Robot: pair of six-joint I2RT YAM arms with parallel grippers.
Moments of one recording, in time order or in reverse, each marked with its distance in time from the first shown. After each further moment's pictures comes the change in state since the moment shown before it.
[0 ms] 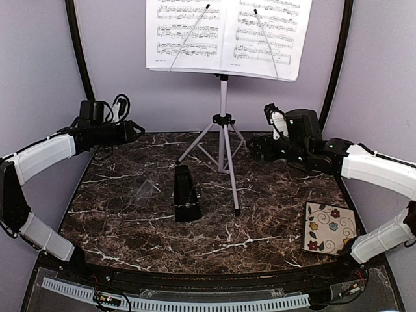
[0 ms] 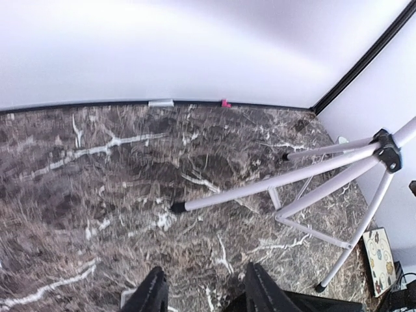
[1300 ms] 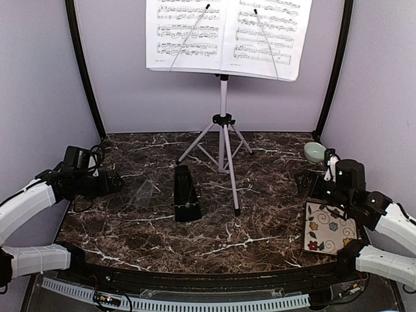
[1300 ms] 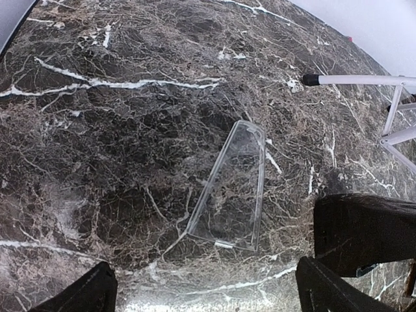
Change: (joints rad) left arm 0.000 -0.476 -0.462 -0.340 -0.322 -0.177; right arm -0.240 -0.660 -0.589 -0.095 -0.014 0.347
